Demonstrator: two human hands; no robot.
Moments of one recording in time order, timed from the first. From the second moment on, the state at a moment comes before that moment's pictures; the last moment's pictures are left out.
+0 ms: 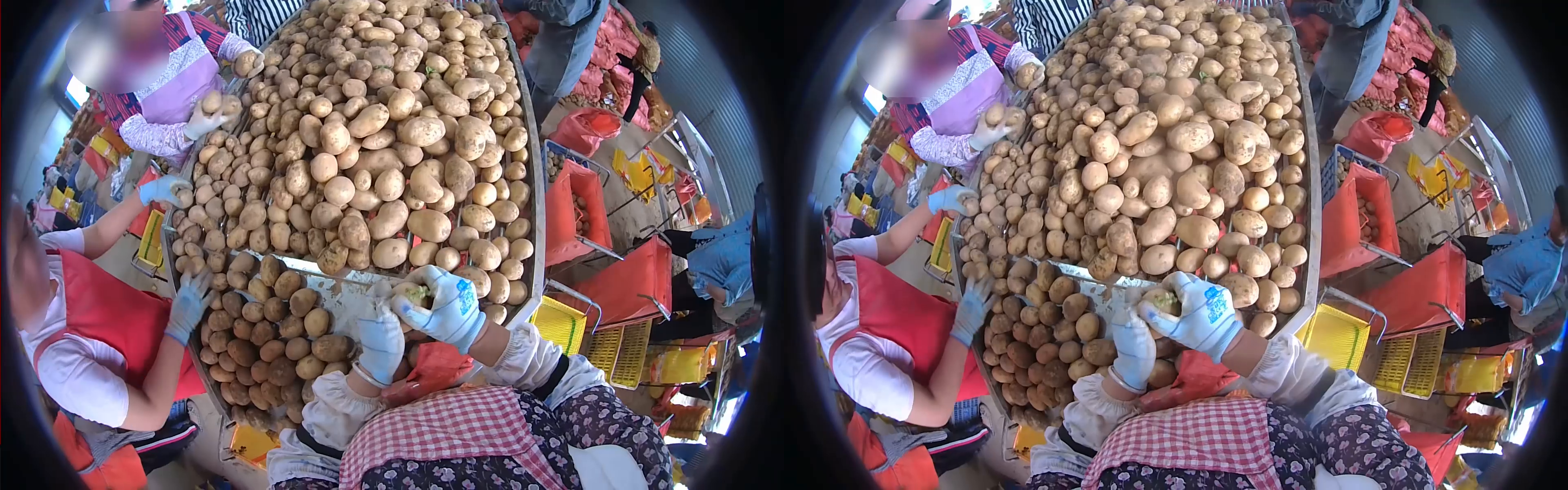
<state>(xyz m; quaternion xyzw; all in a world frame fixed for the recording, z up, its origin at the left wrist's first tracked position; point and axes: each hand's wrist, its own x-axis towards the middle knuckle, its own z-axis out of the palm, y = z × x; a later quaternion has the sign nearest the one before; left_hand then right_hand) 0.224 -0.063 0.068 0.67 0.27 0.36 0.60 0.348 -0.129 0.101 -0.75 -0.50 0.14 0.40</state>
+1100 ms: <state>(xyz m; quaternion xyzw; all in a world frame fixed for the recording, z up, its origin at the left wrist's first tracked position) 0.226 -0.056 0.053 0.72 0.29 0.32 0.55 0.362 -0.154 0.102 -0.70 -0.53 0.34 0.34</state>
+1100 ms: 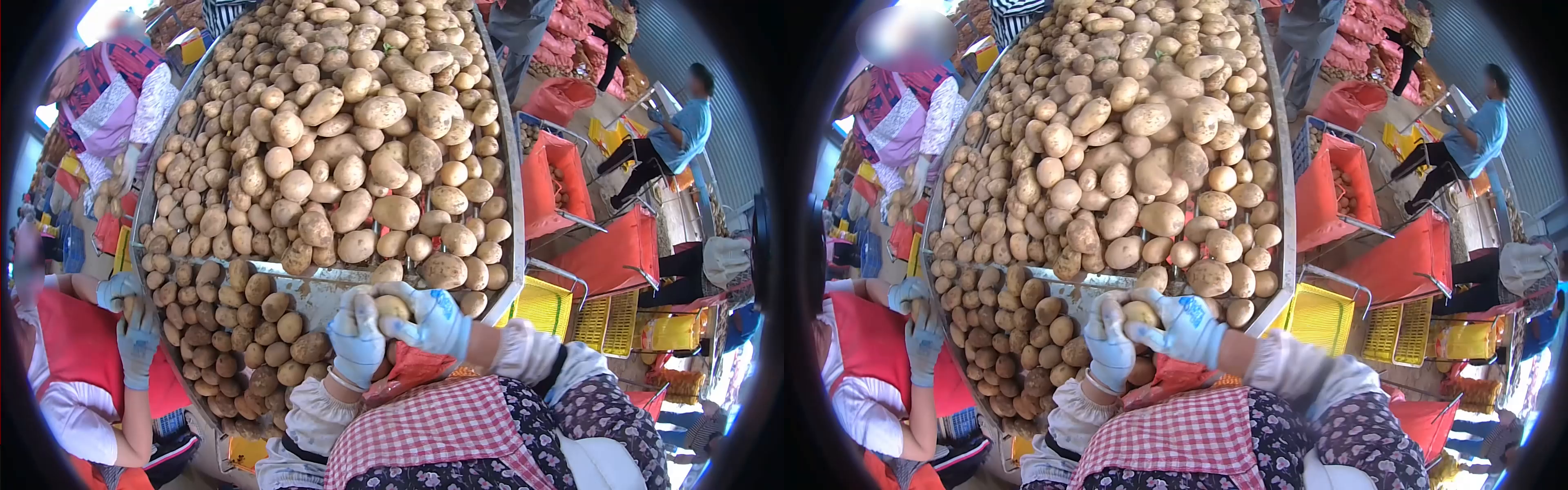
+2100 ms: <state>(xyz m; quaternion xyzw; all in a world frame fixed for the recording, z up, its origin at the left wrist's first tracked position) 0.191 -0.061 0.068 0.68 0.28 0.26 0.63 0.413 -0.188 0.068 -0.37 -0.17 0.53 0.74</state>
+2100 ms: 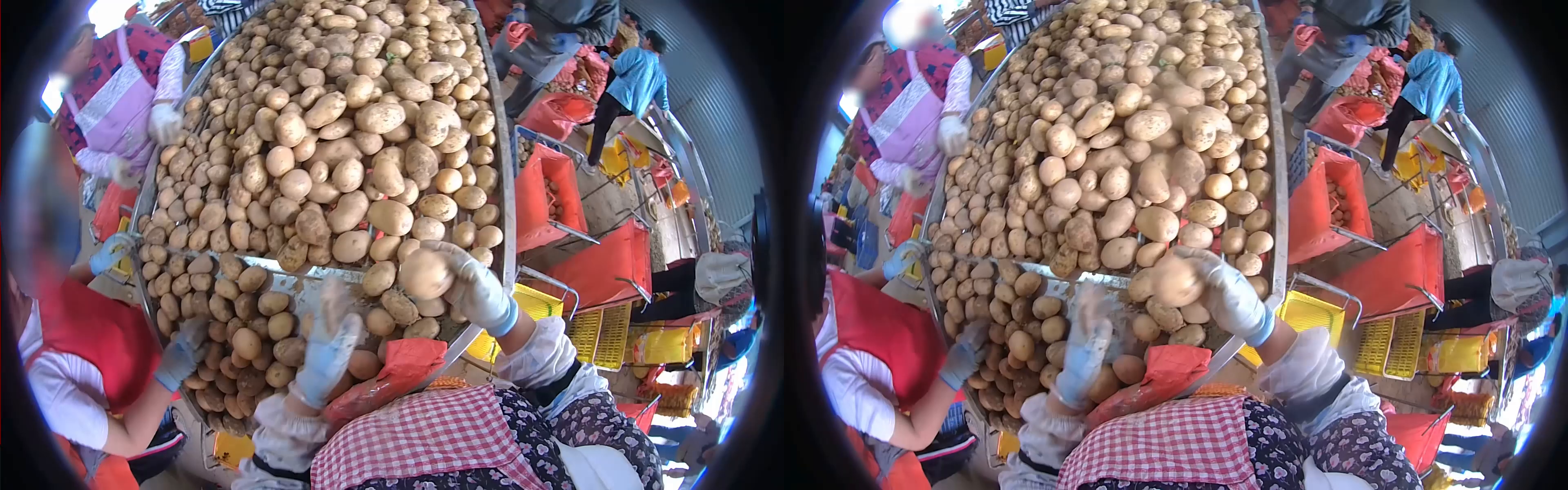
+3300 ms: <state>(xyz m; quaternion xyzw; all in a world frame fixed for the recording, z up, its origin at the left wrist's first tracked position) 0.140 -0.052 0.046 0.39 0.22 0.17 0.88 0.312 -0.132 0.089 -0.54 -0.51 0.36 0.56</state>
